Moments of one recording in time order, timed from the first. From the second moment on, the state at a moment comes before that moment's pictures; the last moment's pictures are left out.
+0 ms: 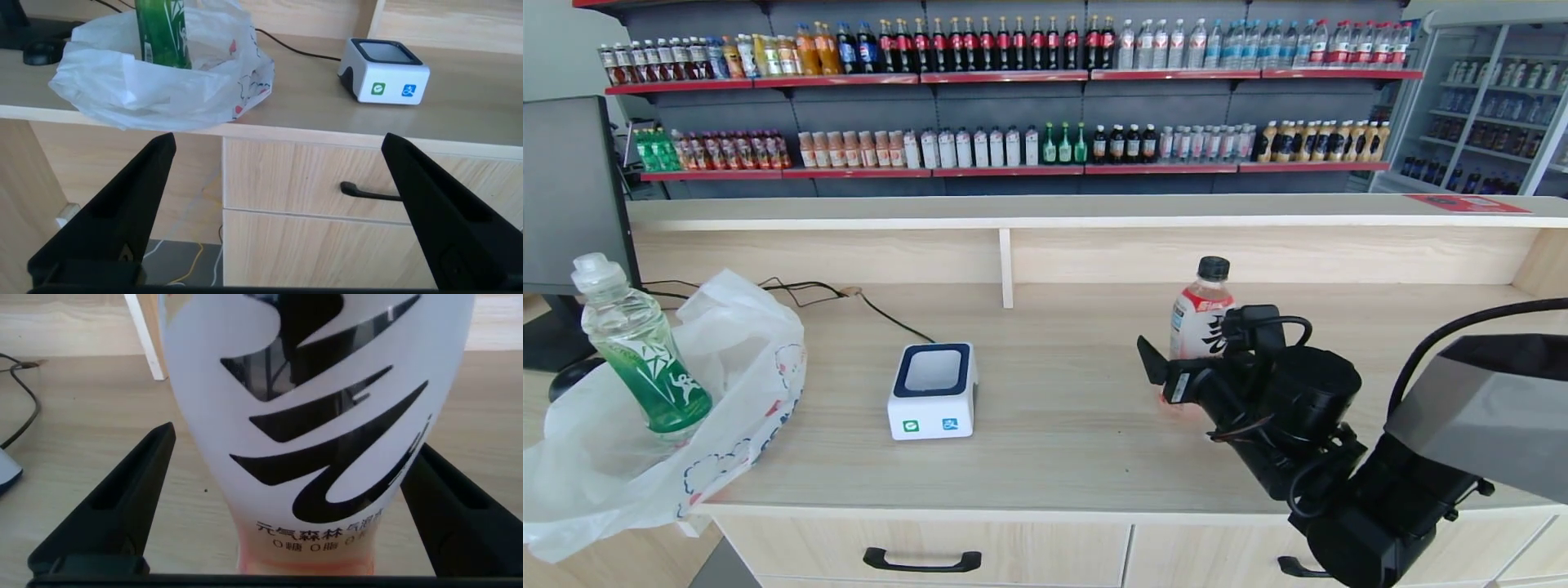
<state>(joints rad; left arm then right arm) 0.00 0.00 0.00 -0.03 0.01 0.00 0.51 2.15 -0.63 -1.57 -0.30 0.07</state>
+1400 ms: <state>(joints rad) 0.00 0.00 0.00 -0.02 0.00 -0.01 0.49 2.14 -0.66 -1.57 -0.30 0.08</state>
